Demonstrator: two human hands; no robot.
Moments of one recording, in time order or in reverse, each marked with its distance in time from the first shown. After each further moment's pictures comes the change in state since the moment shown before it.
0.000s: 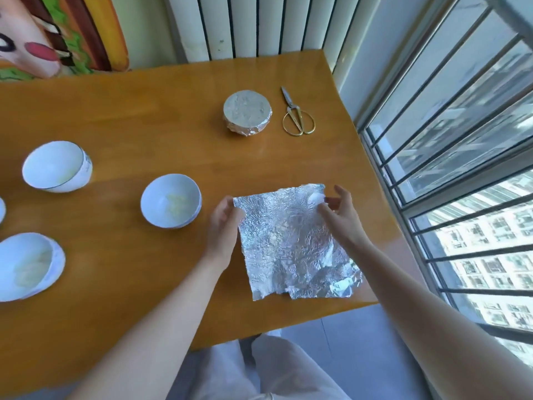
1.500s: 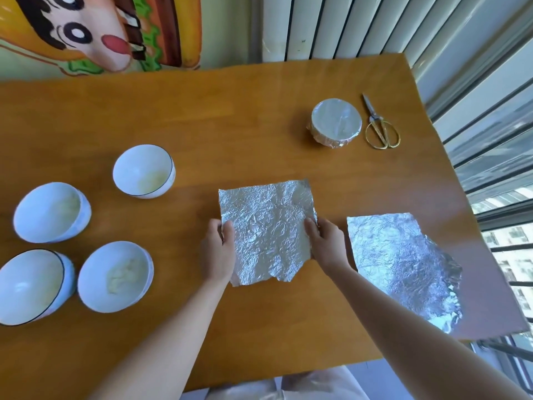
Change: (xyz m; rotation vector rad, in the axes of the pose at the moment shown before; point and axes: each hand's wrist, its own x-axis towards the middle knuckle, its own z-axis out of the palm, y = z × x) left_hand 0.052 -0.032 -0.197 0.585 0.329 -0.044; right_hand 0.002 -0.066 0.214 -0.002 -0.008 -0.003
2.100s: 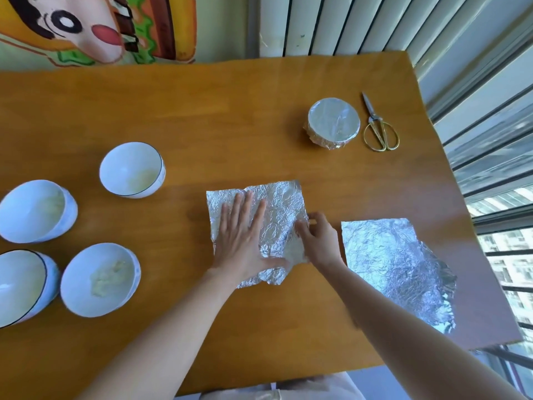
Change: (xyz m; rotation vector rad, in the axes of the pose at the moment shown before) left_hand 0.010 0.023 0.037 0.906 -0.348 0.561; right_hand 0.012 -0.014 -0.005 -0.066 -0.046 -0.007
